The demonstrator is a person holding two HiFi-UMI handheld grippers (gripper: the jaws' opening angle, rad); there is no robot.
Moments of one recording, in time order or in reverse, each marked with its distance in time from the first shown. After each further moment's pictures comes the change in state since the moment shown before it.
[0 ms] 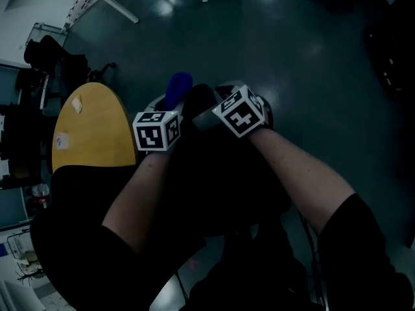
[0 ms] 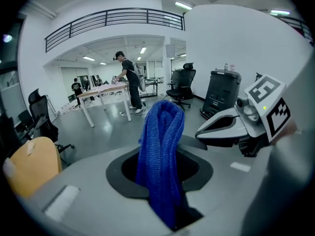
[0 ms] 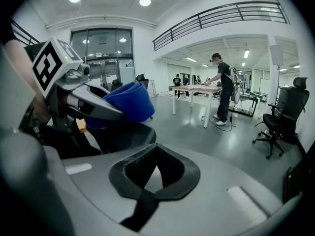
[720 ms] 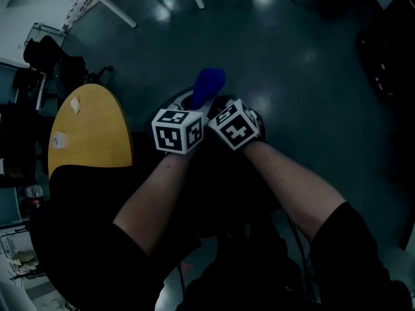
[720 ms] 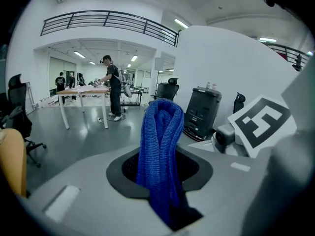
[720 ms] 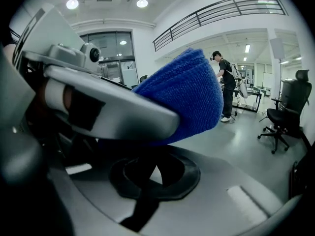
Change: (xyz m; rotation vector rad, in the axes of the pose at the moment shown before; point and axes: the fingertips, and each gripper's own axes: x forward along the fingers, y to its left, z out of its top) left arm -0.004 -0.107 0.044 -0.057 -0.141 -0.234; right arm -0.027 0.036 -0.007 0.030 -0.004 0.059
